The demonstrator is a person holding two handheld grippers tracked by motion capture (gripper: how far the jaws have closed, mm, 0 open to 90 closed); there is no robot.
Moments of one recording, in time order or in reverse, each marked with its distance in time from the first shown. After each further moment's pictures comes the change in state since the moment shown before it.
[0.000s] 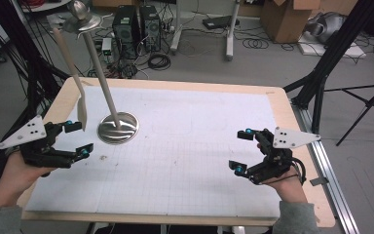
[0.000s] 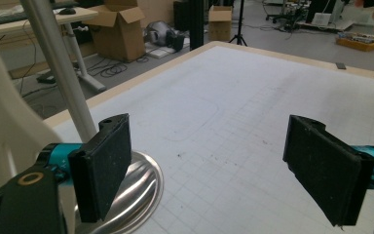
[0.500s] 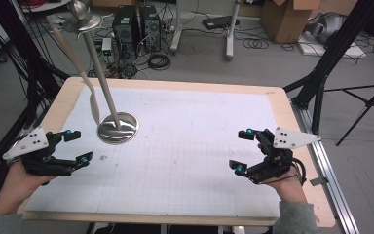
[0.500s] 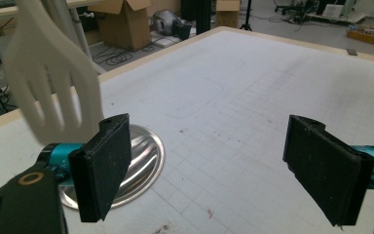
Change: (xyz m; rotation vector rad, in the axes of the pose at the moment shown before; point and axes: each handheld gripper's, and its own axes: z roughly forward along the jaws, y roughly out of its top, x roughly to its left) left arm -0.005 -0.026 -0.002 0.032 0.021 -0.012; right arm -0.002 -0.002 -0.001 -0.008 -0.021 -0.005
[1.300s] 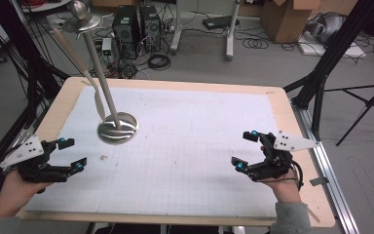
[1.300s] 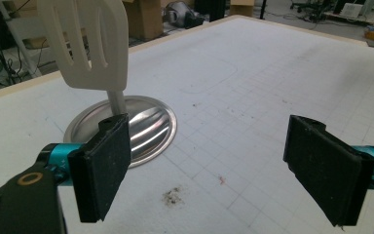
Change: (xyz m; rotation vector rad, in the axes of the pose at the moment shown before) left arm 0.007 -0.032 -0.014 0.016 0.058 -0.054; right arm -0.011 -0.028 -0.003 -0.024 -0.112 0.052
